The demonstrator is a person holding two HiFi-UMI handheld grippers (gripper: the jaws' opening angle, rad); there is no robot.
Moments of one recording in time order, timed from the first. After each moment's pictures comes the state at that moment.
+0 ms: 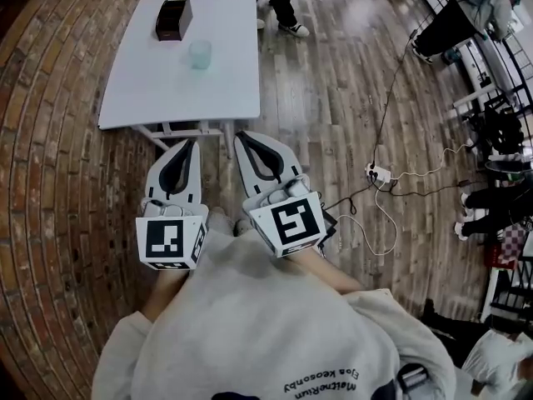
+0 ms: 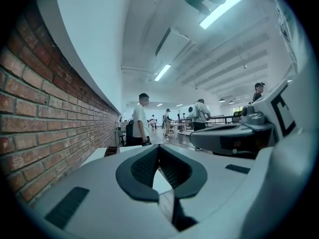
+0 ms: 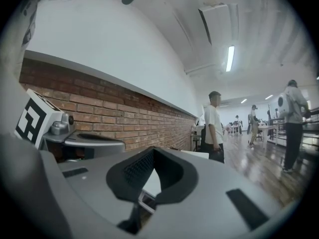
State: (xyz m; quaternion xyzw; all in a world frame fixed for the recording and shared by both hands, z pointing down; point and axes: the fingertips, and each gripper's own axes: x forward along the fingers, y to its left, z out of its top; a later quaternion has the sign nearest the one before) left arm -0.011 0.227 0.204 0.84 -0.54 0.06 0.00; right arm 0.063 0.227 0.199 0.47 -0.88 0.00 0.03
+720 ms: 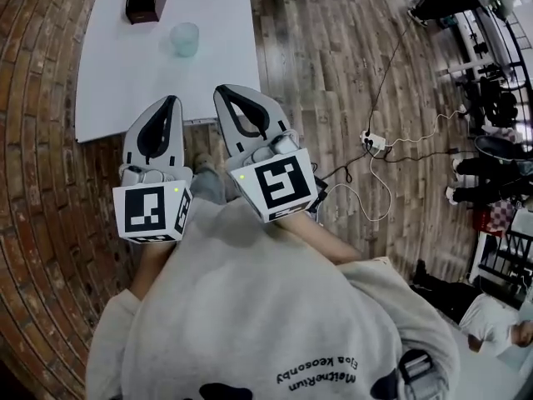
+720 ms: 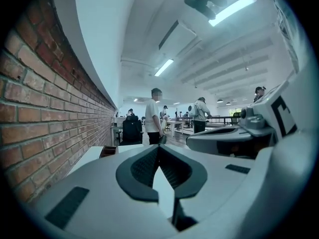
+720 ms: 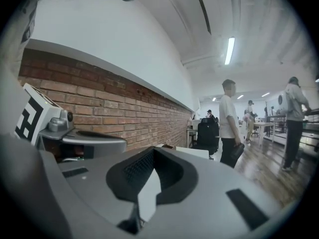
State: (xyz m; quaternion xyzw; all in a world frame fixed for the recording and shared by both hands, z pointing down) left arm -0.044 0.067 0.223 0.86 -0.51 0.06 0.03; right arm 0.022 0.069 0.223 0.49 -0.87 0.02 0.05
